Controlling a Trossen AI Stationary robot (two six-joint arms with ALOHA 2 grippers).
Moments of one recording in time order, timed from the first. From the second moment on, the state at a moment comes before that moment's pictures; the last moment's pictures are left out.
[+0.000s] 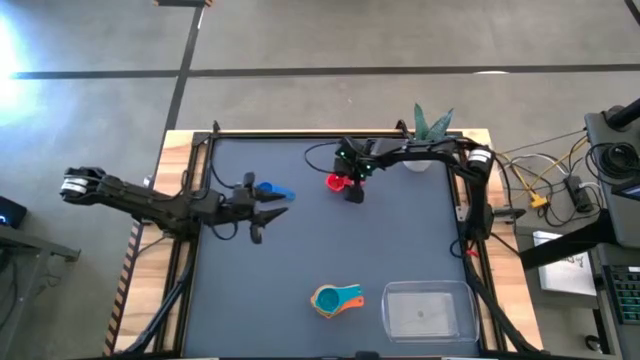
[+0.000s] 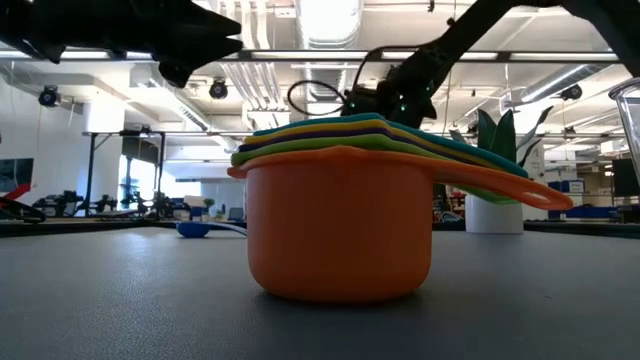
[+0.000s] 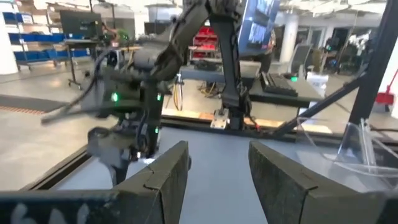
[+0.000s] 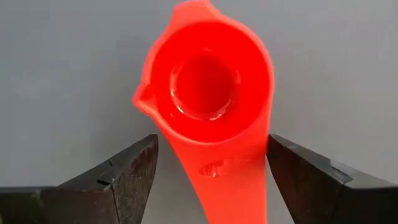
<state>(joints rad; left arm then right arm) -0.13 0.94 0.36 0.62 -0.32 -0.06 -0.45 1.94 1.29 -0.50 -0.16 -0.34</state>
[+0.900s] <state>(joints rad) -0.13 0.95 0.28 0.86 -0.23 -0.05 -0.27 1.78 1.30 -0.60 -0.11 -0.15</state>
